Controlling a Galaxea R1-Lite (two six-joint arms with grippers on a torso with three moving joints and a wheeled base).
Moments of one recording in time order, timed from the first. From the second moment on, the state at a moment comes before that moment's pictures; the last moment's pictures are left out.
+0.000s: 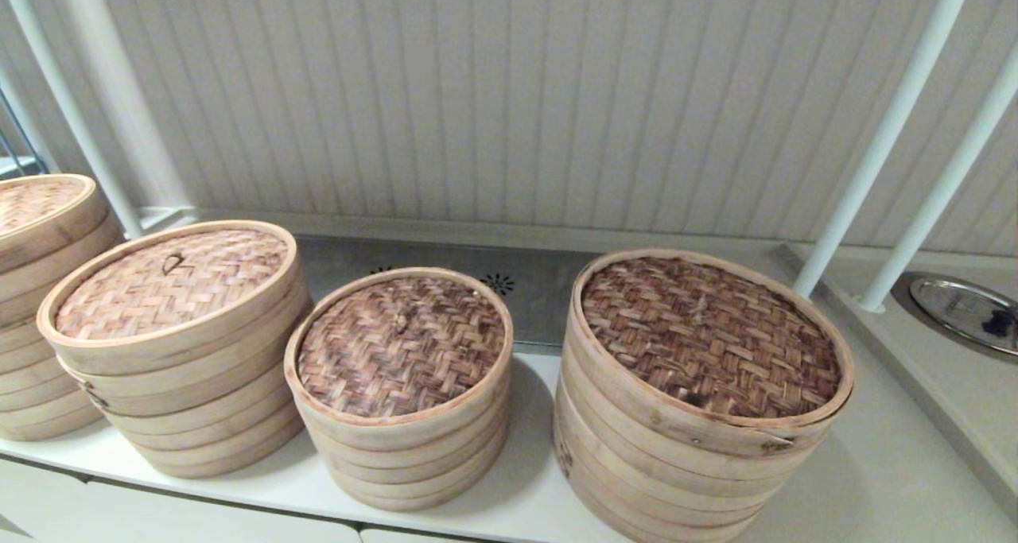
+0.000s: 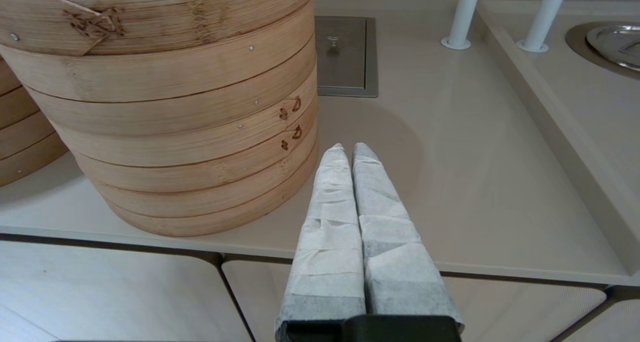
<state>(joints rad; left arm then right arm) 0.02 0.20 -0.17 0.13 -0.13 0.09 0.00 0.00 0.00 0.00 -0.01 0.04</state>
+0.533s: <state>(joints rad) 0.00 0.01 -0.04 0.02 -0.07 0.11 0.00 0.00 0.00 0.00 -0.01 0.04</state>
